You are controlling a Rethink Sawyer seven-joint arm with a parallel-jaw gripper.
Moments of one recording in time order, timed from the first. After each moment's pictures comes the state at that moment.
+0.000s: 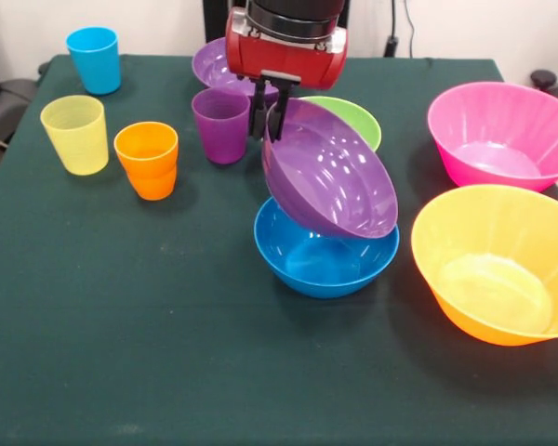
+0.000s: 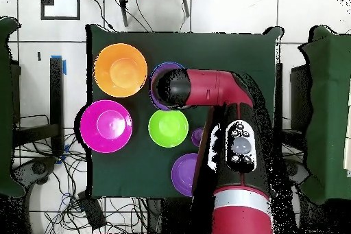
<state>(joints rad) -0.22 -0.62 0.00 1.41 -0.22 0.69 1.77</state>
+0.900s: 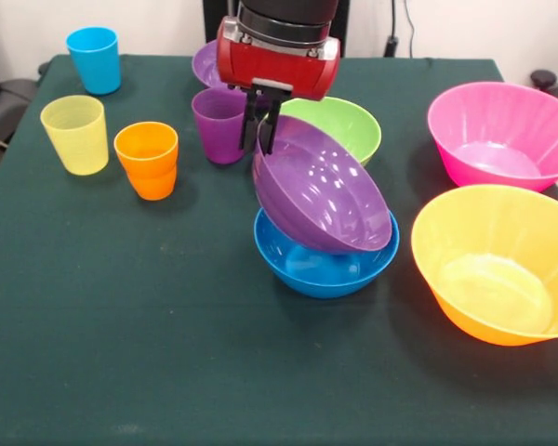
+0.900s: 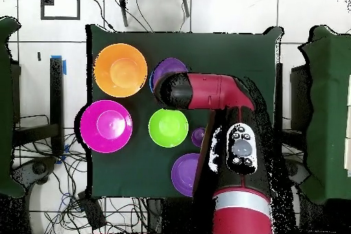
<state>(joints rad) -0.22 -0.61 -0.02 1.44 -0.22 0.56 1.77</state>
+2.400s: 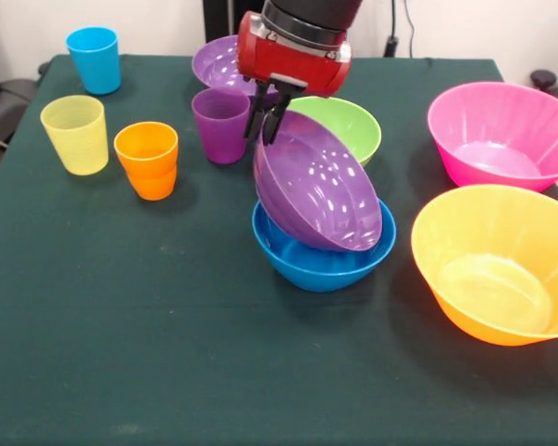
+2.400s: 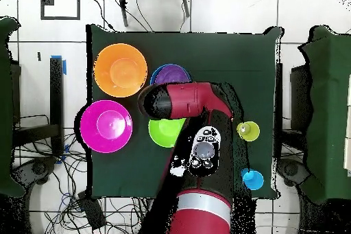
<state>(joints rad) -0.06 -0.56 -0.18 1.43 -0.27 0.54 1.77</state>
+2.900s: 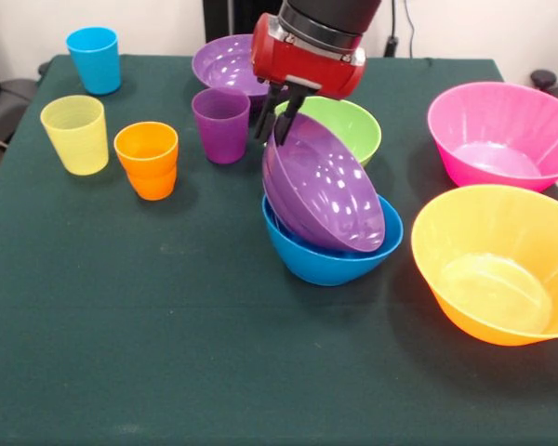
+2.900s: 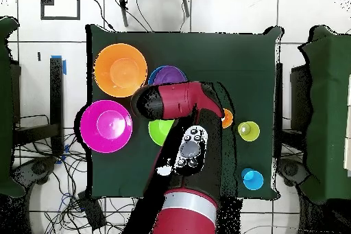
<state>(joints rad) -0.01 -0.54 -0.22 1.41 -0.27 0.54 1.77</state>
